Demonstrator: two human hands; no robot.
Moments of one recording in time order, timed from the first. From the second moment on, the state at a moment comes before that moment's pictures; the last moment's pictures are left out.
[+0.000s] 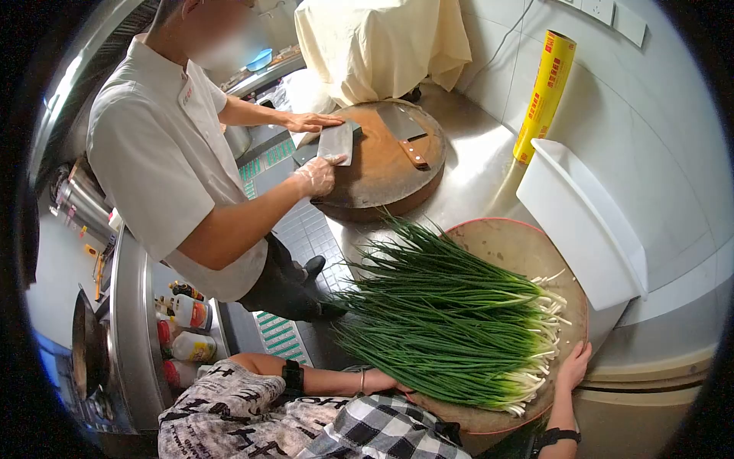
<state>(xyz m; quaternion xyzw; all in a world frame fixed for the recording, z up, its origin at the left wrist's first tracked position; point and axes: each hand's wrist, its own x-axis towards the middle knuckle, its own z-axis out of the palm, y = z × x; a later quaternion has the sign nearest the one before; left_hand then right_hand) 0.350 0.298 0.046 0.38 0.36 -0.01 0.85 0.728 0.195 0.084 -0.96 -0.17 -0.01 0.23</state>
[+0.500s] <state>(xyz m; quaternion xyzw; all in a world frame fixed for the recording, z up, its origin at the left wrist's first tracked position) 0.348 0.297 0.044 0.38 0.35 -0.03 0.85 0.752 0.195 0.068 -0.98 -0.15 -0.01 0.12</state>
